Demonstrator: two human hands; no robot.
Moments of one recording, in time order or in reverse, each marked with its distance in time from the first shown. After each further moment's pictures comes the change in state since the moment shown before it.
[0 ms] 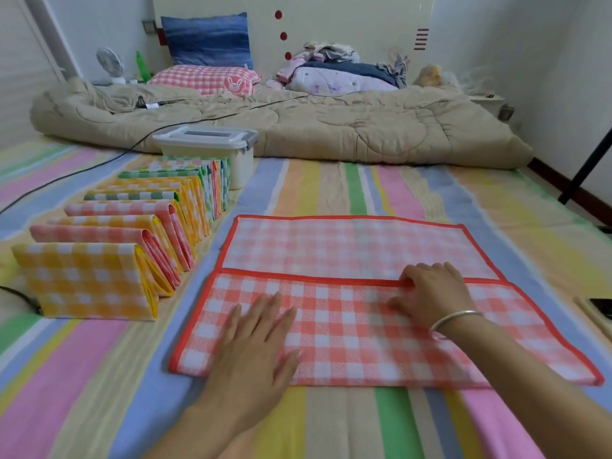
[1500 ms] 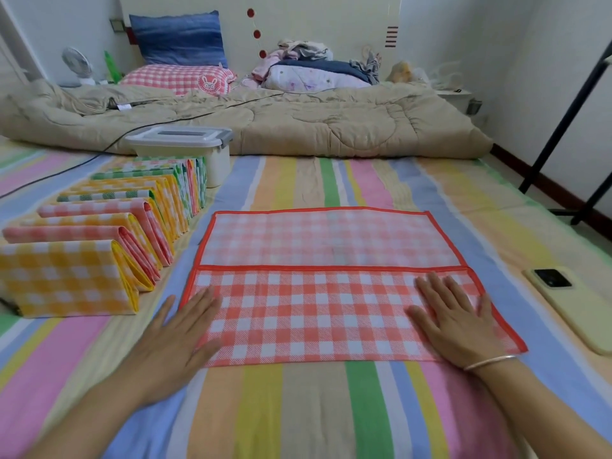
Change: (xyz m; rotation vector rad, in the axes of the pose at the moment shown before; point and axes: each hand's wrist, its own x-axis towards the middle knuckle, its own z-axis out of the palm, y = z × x) left_hand -0.018 -0.095 -0.003 0.141 -0.168 0.054; right_hand -0.073 0.079 0.054 0.086 -0.144 0.148
